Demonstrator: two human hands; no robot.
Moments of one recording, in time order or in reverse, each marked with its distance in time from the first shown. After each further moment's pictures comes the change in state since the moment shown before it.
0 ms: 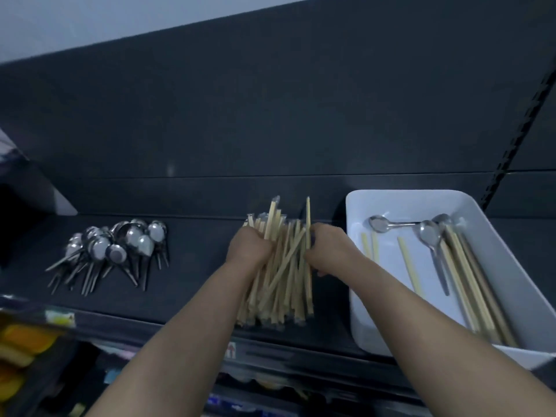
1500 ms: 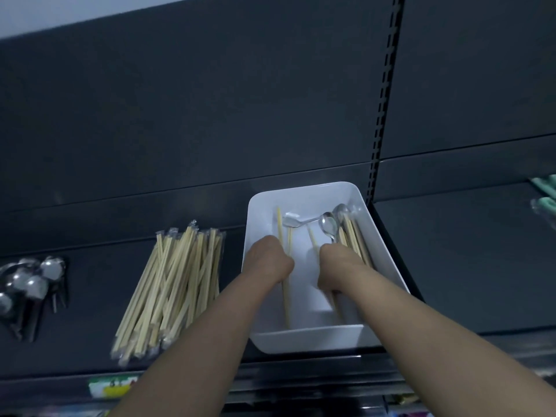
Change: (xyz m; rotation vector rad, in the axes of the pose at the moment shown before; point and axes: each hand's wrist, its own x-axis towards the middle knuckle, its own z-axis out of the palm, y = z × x) left_hand -0.066 0.127 0.141 0.351 -0.263 0.233; right_hand -0.049 0.150 -0.076 -0.407 -0.101 0.296
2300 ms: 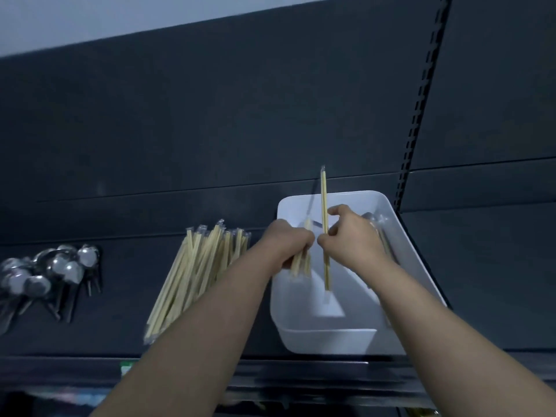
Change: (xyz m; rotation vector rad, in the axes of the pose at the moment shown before) left_hand -0.019 -0.004 -0.058 -0.583 -0.104 -0.084; right_hand -0.007 -0.035 -0.030 0.493 0.441 -0.075
